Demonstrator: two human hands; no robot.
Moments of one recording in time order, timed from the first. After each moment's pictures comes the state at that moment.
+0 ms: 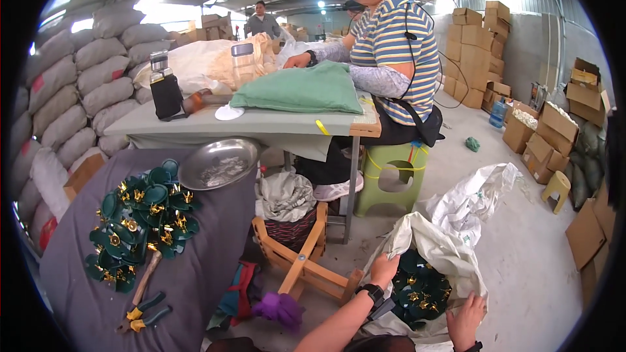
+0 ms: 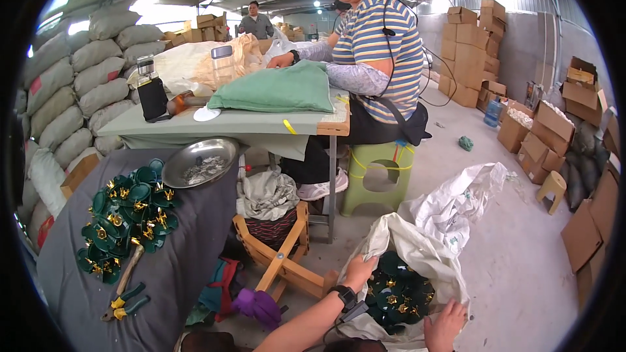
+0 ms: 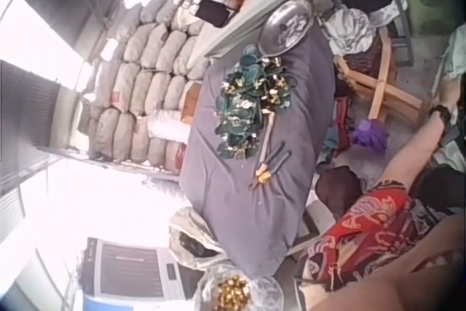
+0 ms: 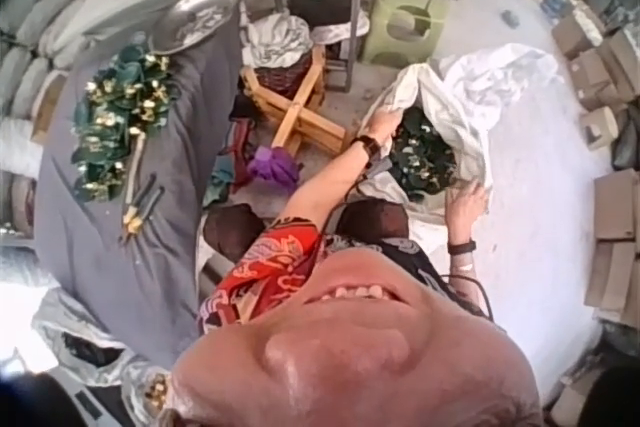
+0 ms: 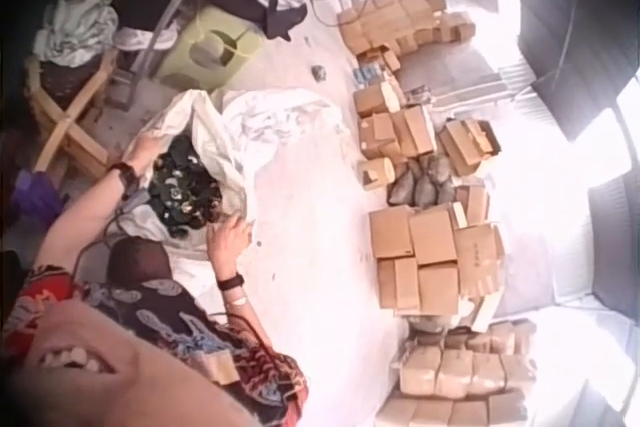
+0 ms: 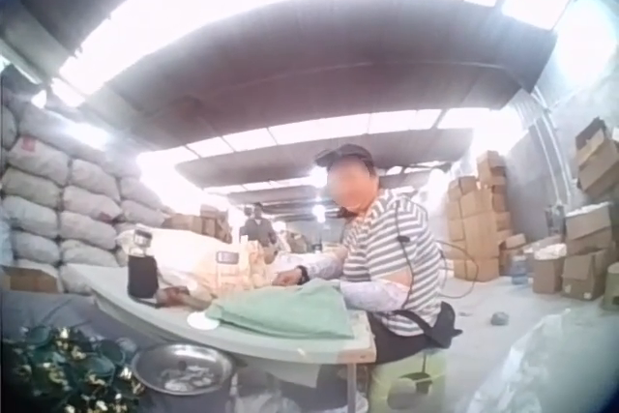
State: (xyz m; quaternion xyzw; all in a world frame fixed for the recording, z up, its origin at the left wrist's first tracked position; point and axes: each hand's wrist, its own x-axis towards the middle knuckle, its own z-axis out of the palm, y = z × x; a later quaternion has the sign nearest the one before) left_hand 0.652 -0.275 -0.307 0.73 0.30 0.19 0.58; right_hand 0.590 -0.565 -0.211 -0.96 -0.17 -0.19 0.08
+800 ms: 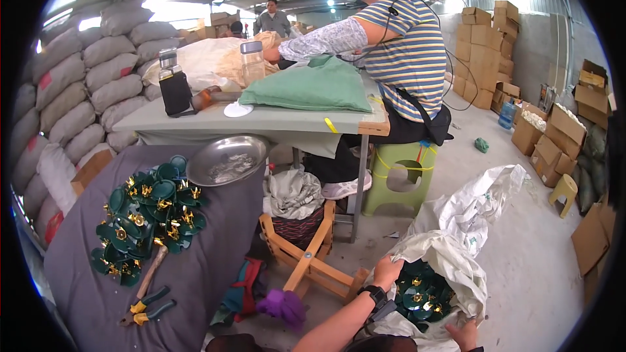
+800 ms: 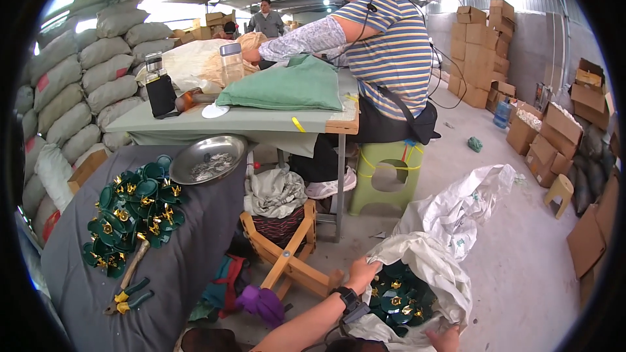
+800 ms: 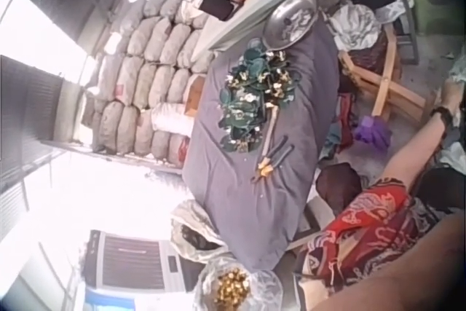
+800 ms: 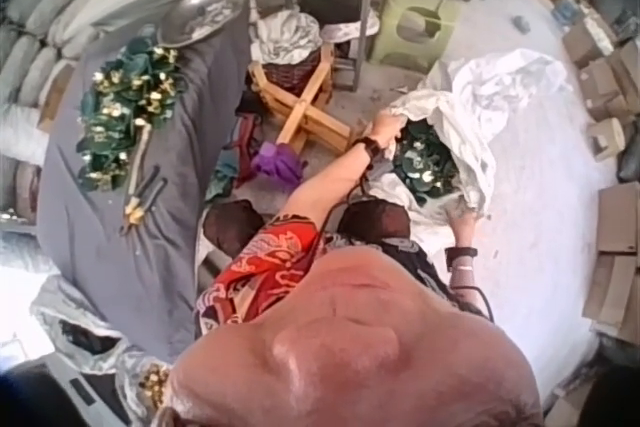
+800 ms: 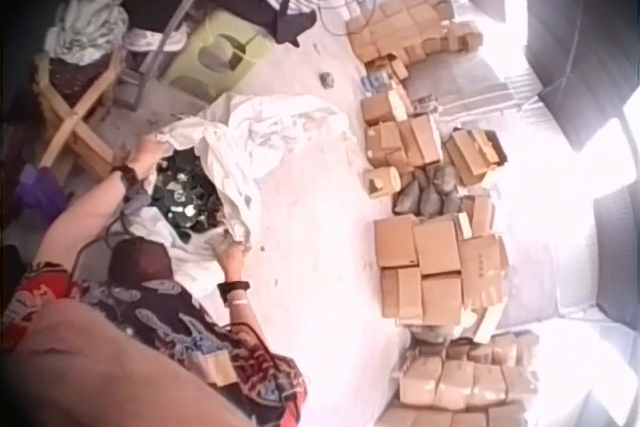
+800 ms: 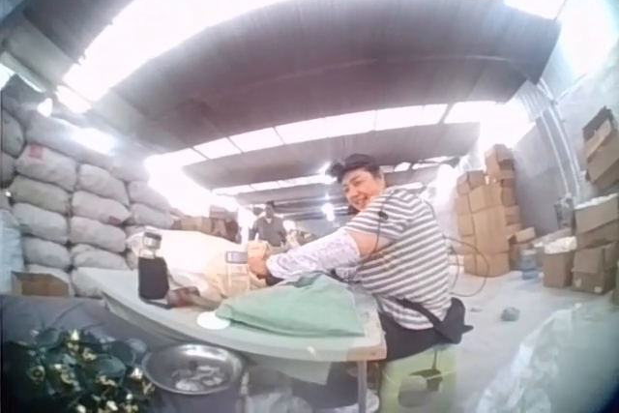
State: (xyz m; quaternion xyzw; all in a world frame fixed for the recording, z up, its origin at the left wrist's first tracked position) left_hand 0.630 -0.280 -0.269 0.71 0.31 0.18 0.61; right_hand 0.634 -0.652 -0.323 -0.96 -0.02 0.09 0.26
